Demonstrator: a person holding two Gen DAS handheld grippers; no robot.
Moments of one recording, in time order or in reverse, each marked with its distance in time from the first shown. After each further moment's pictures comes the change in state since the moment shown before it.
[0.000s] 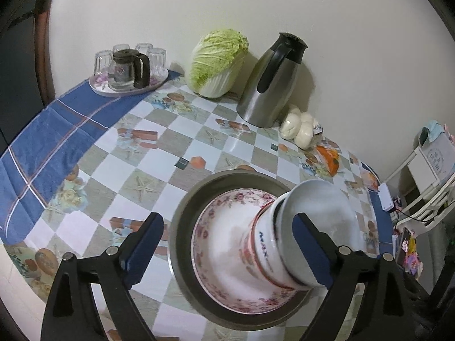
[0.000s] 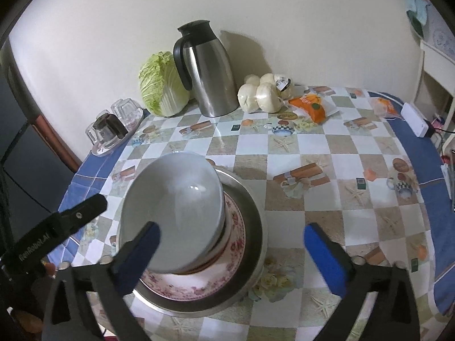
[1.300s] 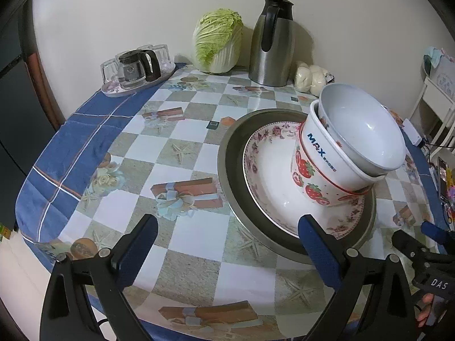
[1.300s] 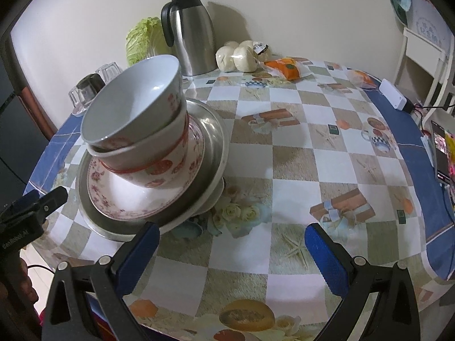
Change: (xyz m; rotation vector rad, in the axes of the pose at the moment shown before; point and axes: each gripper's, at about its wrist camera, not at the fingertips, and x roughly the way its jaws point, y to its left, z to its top) left arm -0.001 0.024 -0.071 0.236 0.047 0.147; right arm 0.004 -0.025 -0.088 -0.054 0.081 -0.112
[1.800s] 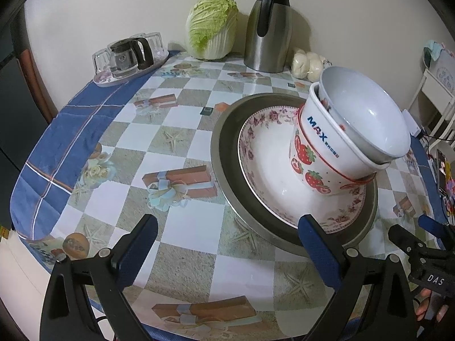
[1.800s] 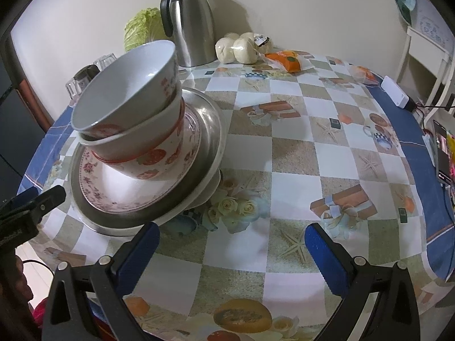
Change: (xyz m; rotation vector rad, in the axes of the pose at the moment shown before) left arm 0.014 -0.002 -0.003 0.012 0.067 -0.023; right arm 0.009 0.000 0.000 -0.017 0.033 -0.013
